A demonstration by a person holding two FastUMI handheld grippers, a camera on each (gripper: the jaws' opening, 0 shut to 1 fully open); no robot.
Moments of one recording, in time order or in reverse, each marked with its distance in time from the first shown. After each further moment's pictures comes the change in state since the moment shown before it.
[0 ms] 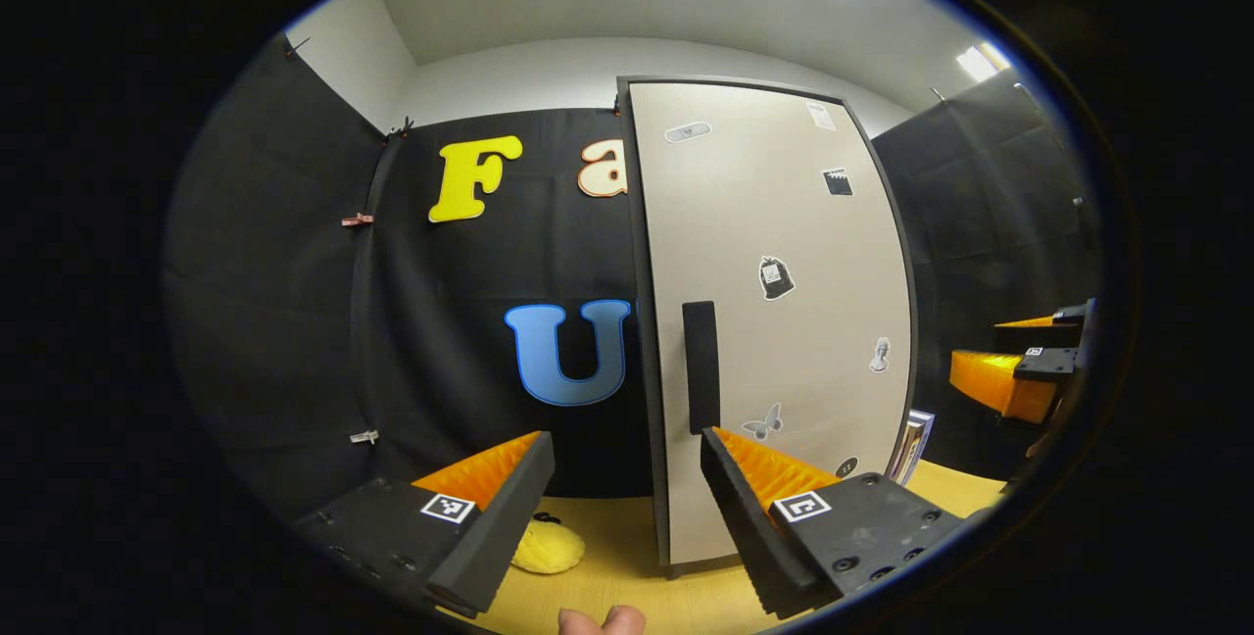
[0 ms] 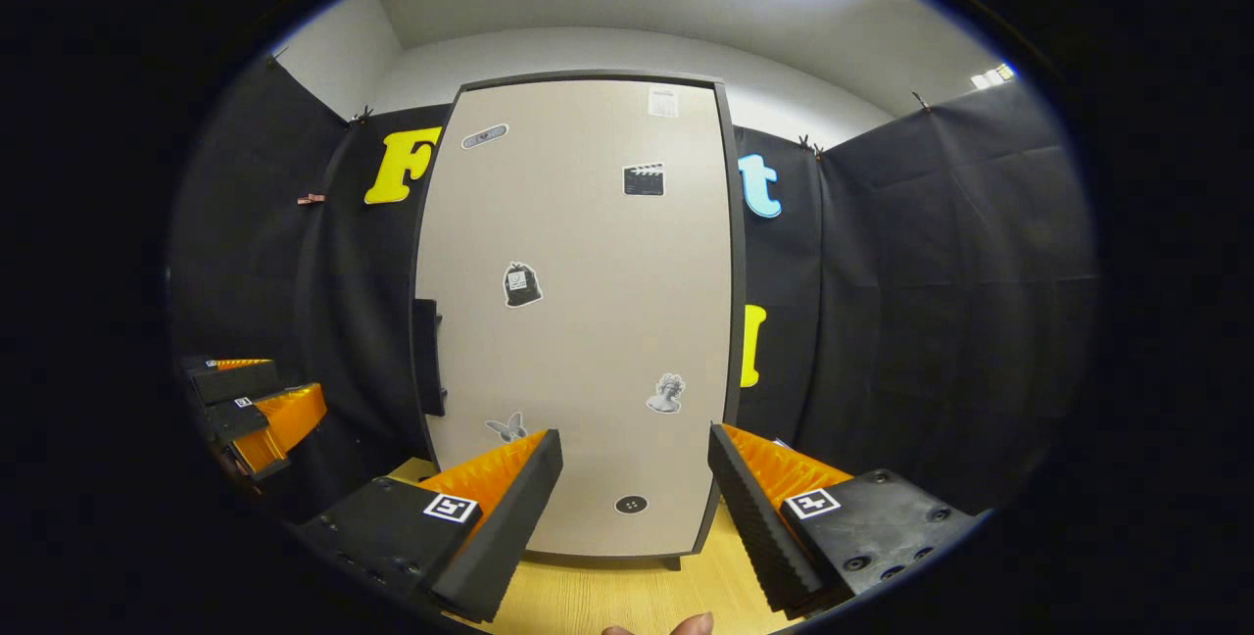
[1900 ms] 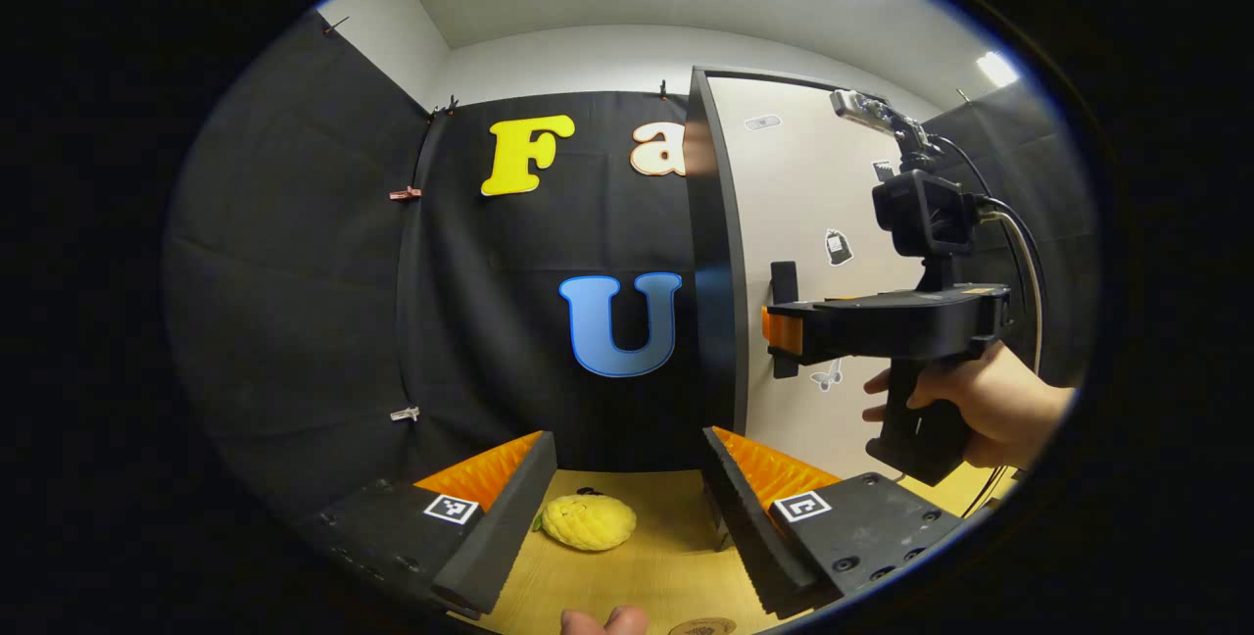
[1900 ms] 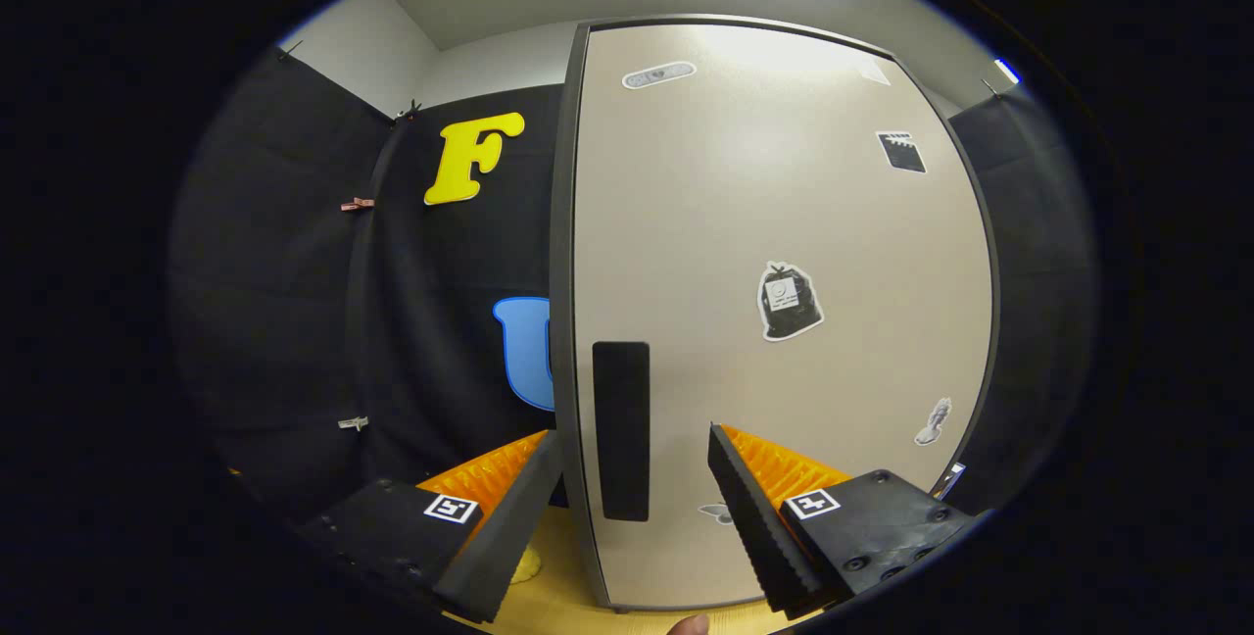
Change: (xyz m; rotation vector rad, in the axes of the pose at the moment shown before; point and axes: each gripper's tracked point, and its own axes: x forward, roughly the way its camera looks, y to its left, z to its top) left arm -0.050 0.101 -0.042 -0.023 0.068 0.067; right arm 0.132 0.218 -0.003 0.065 0.014 0.164
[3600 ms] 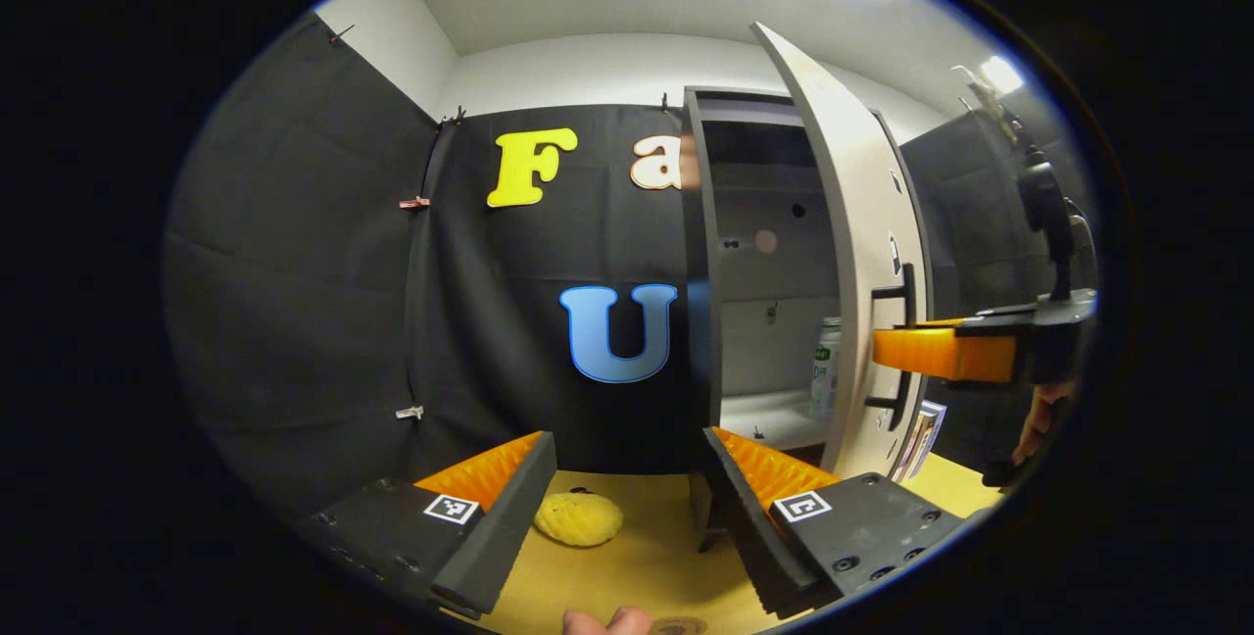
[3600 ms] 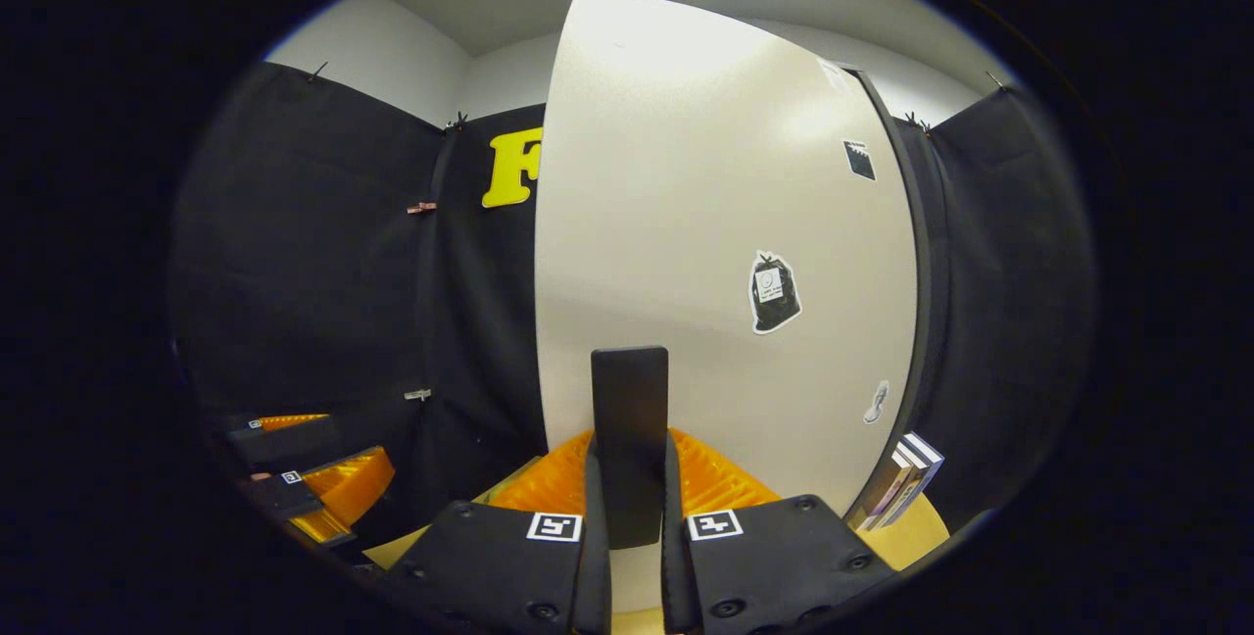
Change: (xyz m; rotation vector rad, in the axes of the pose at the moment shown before) left arm -0.028 -0.044 0.027 -0.011 -0.029 0.020; right arm -0.143 -0.042 0.016 0.021 0.052 0.189
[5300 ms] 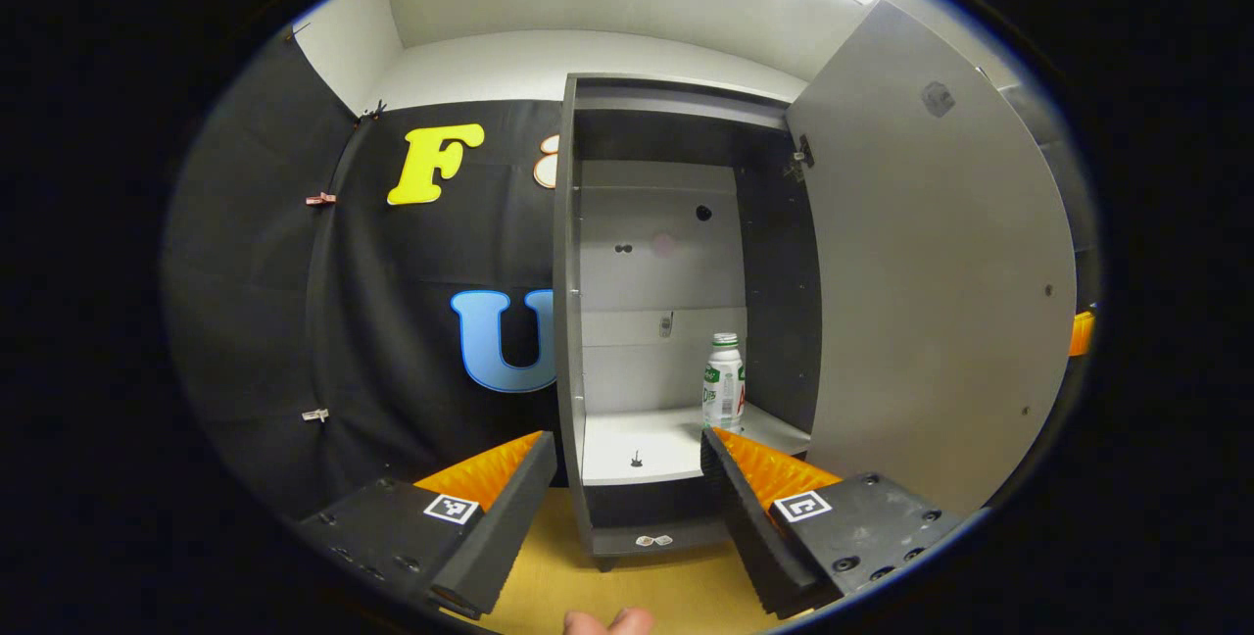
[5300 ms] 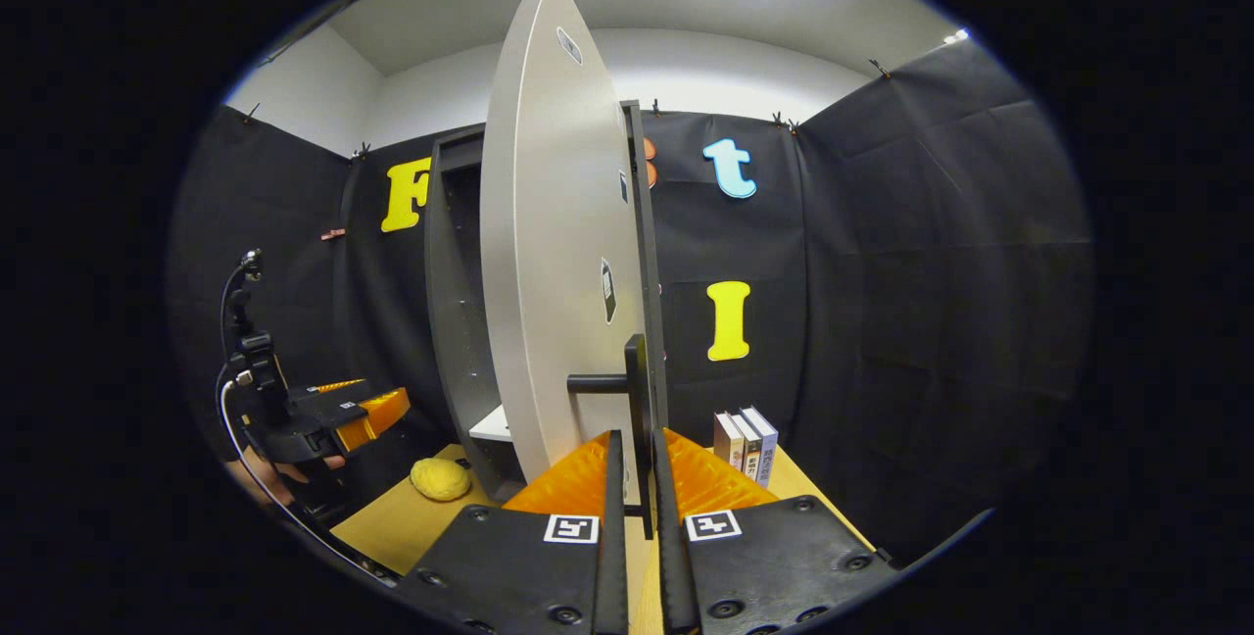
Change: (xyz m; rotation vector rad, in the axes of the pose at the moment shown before) left arm 0.045 -0.137 0.011 -0.020 -0.012 -0.212; right arm -0.136 -0.180 0.023 0.042 -0.024 -0.265
